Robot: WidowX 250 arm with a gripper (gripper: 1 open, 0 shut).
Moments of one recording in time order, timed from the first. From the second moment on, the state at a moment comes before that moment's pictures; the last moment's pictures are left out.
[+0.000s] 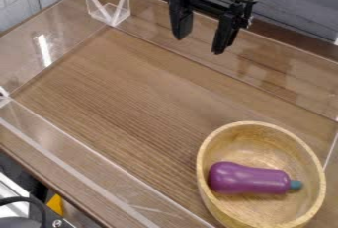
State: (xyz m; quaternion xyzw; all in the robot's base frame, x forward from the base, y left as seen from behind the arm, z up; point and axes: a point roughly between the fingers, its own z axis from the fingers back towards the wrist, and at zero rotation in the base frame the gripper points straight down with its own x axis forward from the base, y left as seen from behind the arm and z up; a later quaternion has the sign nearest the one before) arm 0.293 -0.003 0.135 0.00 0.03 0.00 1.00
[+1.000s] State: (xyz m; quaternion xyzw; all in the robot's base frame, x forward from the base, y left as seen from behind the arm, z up) arm 0.314 0.017 0.117 0.02 -0.03 0.01 1.00
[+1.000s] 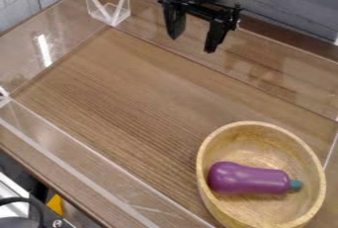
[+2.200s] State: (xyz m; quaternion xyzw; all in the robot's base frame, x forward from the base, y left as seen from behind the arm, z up) arm 0.326 0.005 0.124 0.03 -0.08 -0.02 1.00
